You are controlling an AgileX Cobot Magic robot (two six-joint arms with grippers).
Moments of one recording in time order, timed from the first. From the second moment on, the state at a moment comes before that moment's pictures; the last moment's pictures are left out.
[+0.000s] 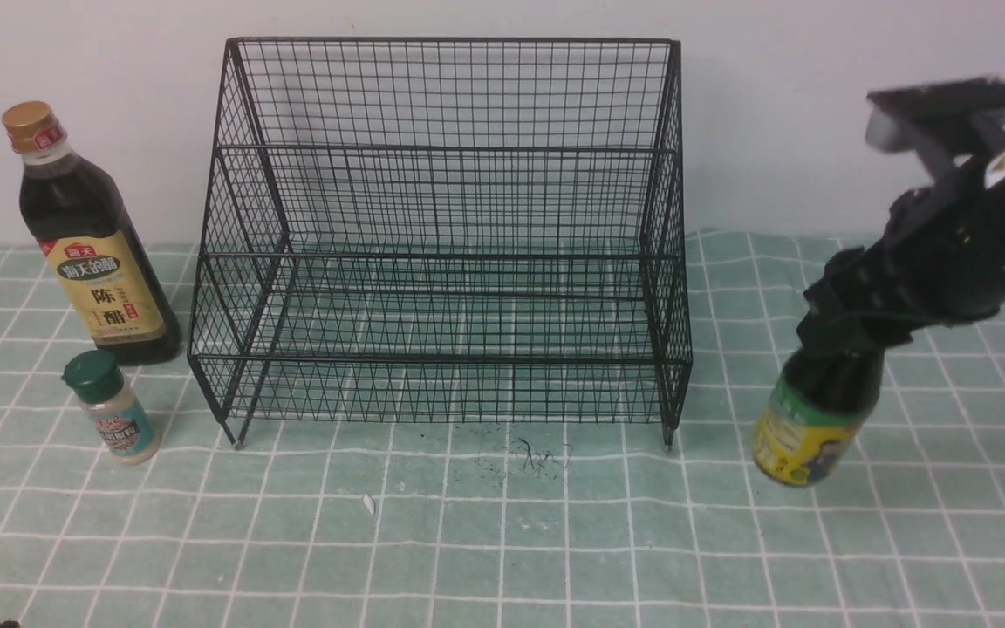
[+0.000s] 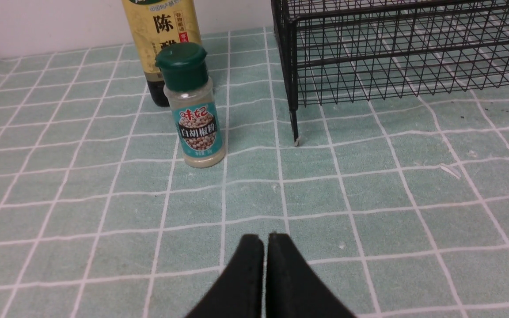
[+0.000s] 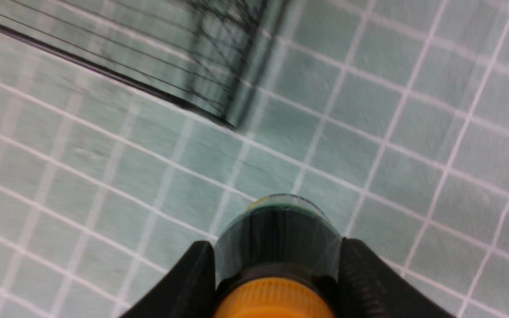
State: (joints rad) right arm 0.29 1.44 -1.31 0.23 1.12 -0.16; left arm -0.04 -0.01 0.03 -0.04 0.38 0.08
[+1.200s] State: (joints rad) right arm 0.48 1.97 -1.84 0.17 1.19 -0.15; left arm -0.04 -0.01 0.03 -0.04 0.38 0.08
